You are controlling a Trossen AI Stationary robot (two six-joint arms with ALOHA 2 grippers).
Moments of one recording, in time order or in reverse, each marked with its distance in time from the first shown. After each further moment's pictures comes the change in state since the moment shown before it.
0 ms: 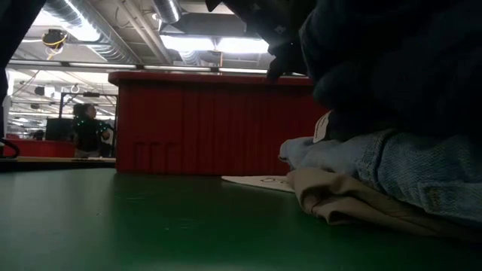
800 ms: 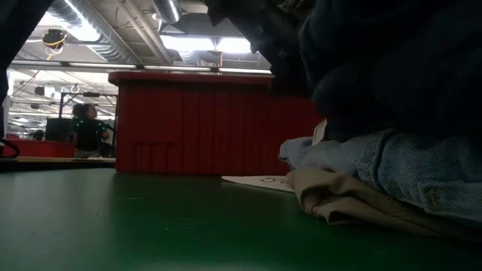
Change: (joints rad) left arm 0.001 0.062 -0.002 0.006 -0.030 0.022; right arm 0.000 0.005 -0.001 0.004 0.116 0.000
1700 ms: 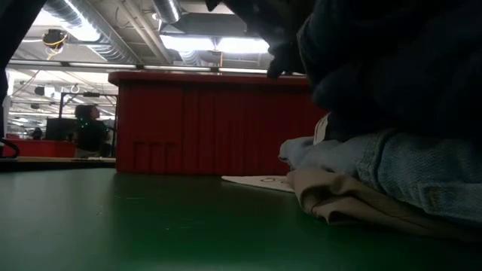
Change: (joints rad) left arm 0.001 -0.060 0.002 -0.005 0.012 0.004; right arm 0.000 0.036 0.022 -0.029 -0.049 0.000
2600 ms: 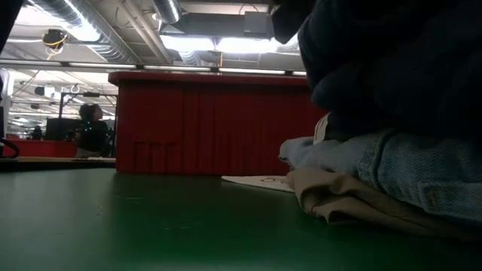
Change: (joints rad) left arm -0.212 -0.026 0.000 0.004 0.120 -0.004; right arm 0.000 0.131 0.110 0.361 -0.120 -0.004
